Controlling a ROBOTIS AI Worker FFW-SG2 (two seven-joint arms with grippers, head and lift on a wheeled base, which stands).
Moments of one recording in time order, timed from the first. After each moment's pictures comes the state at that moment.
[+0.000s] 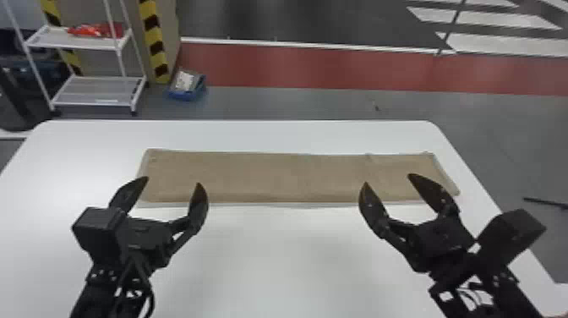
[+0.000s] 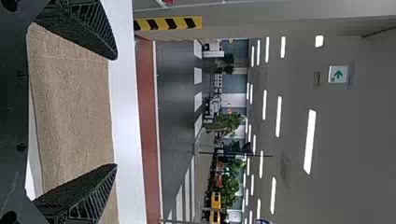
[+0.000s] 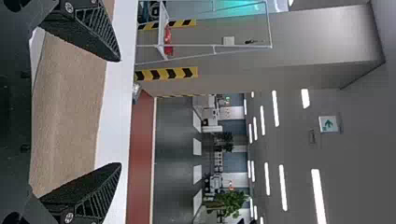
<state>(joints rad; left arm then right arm) 0.36 0.09 -0.12 -1.93 0.03 0.02 0.00 0.50 0.00 -0.12 -2.15 -0.09 0.08 0.37</state>
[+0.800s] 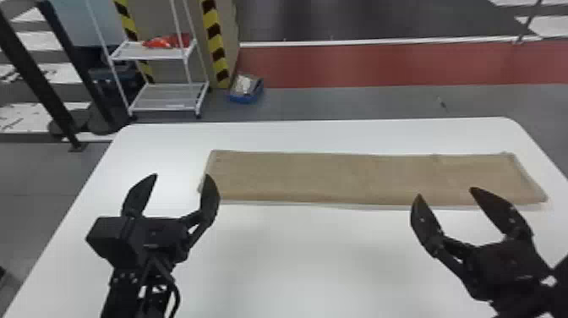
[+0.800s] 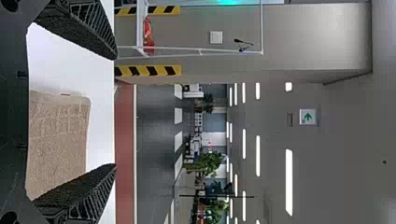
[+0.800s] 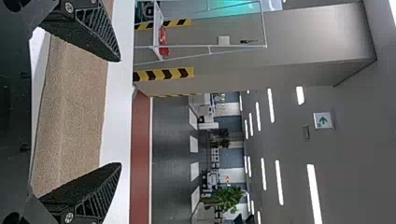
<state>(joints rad) 0.44 0.09 0.01 -1.99 0.06 -0.09 0.06 0.56 0.00 -0.06 -2.16 -0.09 0.04 0.29</state>
